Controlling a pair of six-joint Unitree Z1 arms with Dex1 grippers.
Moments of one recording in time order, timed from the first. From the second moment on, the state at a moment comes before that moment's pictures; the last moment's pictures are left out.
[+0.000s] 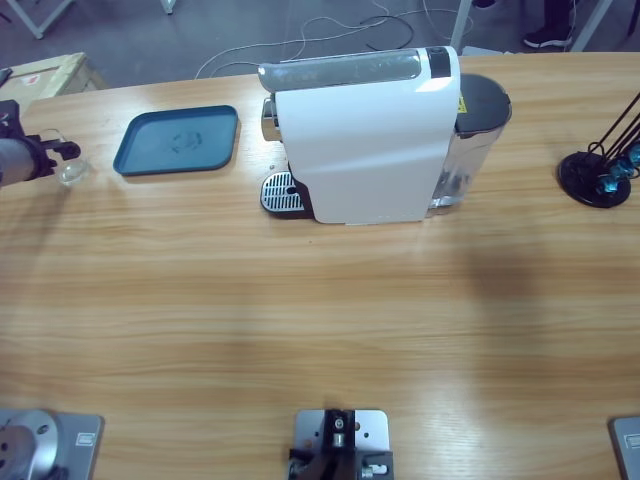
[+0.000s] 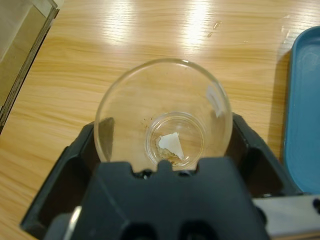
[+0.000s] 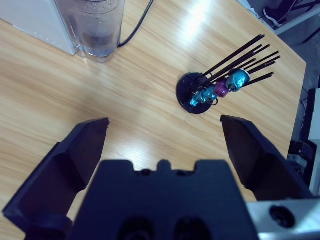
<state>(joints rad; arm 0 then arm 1) 0.04 1.96 -0.69 -0.62 0.26 0.07 0.98 1.21 -1.09 0.96 -0.58 0.31</state>
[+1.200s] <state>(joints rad) -0.38 1.81 -0.82 -0.17 -0.60 0.79 0.98 1.02 -1.07 1.05 -0.62 0.31</state>
